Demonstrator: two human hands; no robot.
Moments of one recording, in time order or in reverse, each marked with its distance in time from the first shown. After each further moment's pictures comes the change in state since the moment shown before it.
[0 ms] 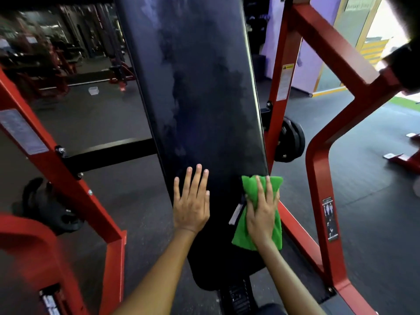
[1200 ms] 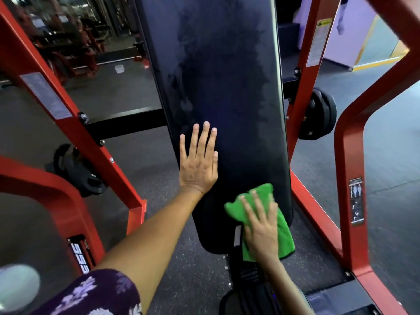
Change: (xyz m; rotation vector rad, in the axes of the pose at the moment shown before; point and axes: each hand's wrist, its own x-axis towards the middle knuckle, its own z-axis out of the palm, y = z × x) left_hand -0.004 0.004 0.006 0.171 0.033 0.017; right_hand -0.108 0.063 0.009 -0.269 -0.189 -0.394
